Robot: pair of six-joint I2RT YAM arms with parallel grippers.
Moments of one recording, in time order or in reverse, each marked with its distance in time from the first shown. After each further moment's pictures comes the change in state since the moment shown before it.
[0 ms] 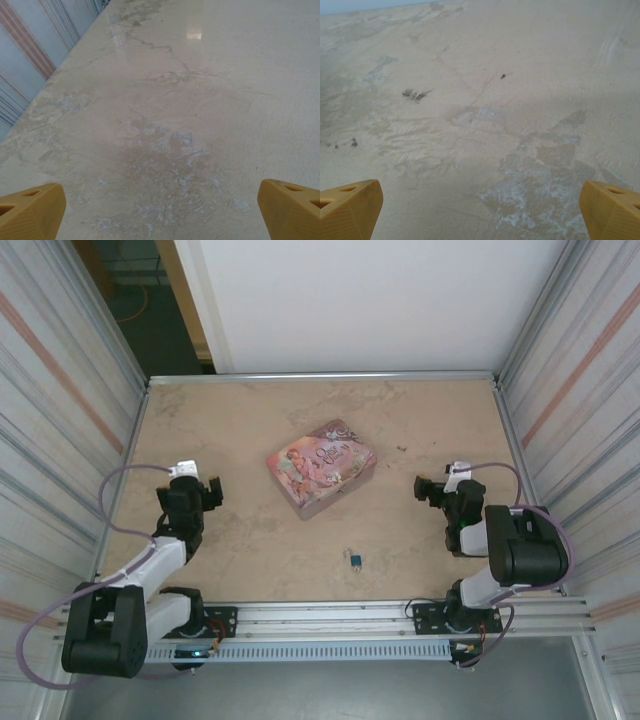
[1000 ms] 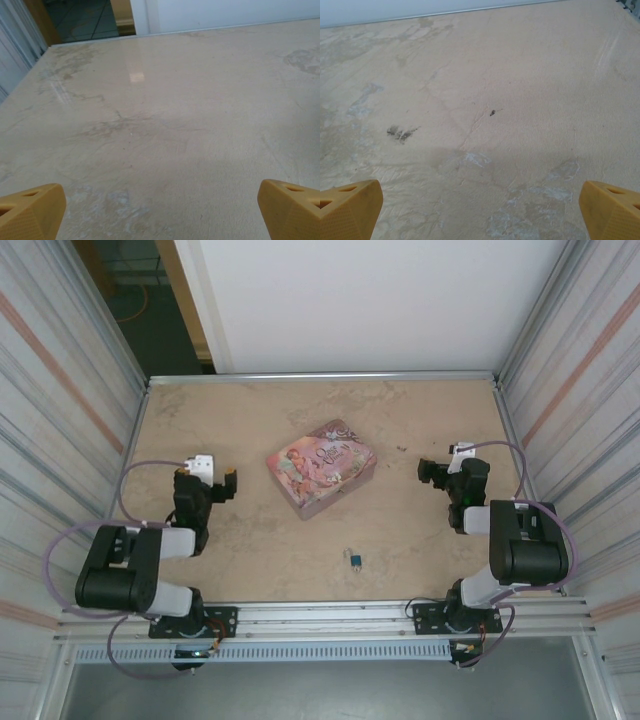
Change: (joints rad) left arm 0.012 0.350 -0.043 0.578 0.248 0.142; right arm -0.031 0.006 0.190 -0.219 -0.005 -0.009
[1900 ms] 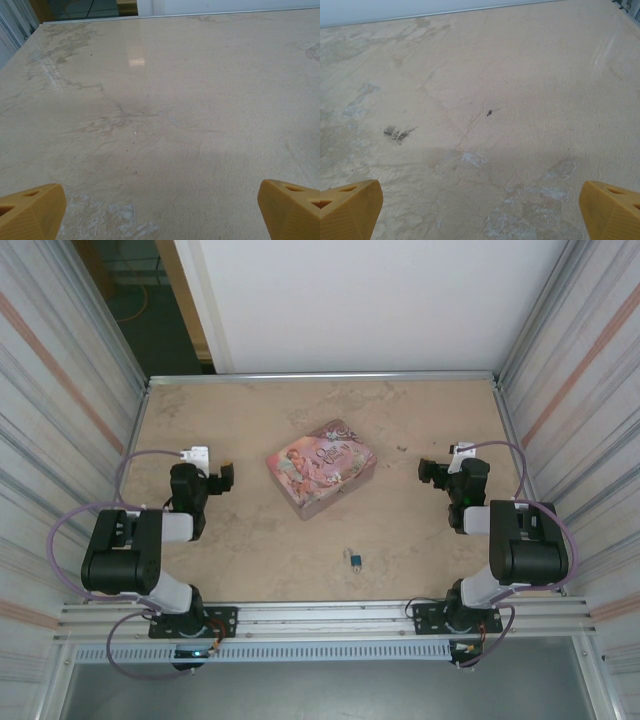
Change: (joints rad) left arm 0.066 0.077 0.116 -0.106 0.059 -0.031; right arm 0.001 0.000 0.000 -0.001 0.011 0.000
